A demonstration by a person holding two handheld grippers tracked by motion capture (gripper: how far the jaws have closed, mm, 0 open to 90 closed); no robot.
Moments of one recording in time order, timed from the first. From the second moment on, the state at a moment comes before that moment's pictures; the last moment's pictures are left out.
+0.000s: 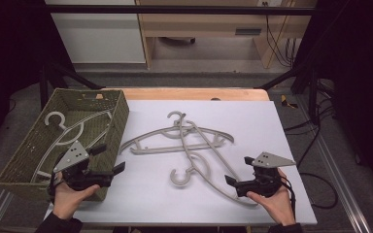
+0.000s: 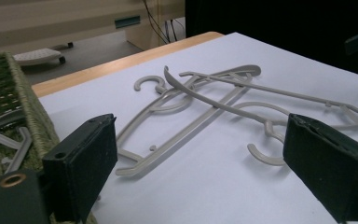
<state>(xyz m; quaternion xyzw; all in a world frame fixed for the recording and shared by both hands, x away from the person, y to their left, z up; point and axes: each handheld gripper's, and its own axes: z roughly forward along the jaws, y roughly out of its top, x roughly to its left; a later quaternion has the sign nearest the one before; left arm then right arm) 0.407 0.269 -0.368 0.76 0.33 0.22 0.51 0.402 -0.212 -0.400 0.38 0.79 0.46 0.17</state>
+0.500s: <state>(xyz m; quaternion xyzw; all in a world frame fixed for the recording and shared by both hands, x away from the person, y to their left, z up) 0.405 0.260 -0.373 0.77 0.32 0.22 0.51 0.407 -0.181 -0.419 0.37 0.83 0.40 0.12</state>
